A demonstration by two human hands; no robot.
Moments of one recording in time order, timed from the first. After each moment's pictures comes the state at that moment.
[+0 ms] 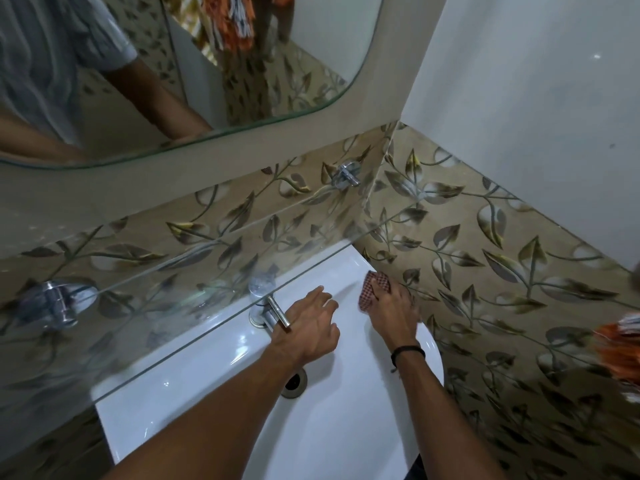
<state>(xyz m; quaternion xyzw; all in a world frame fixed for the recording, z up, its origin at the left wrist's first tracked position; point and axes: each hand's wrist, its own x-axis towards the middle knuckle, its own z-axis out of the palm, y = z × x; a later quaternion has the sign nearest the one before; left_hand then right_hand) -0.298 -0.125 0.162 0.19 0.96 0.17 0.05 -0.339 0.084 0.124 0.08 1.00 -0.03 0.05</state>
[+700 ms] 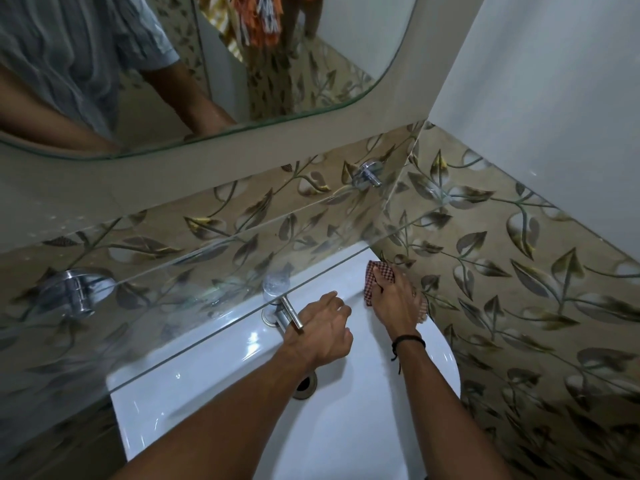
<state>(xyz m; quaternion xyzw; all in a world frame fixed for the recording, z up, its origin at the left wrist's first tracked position) -0.299 -0.123 0.155 0.20 0.97 0.15 0.01 -0.377 0.067 0.105 0.09 0.99 -0.10 0.02</state>
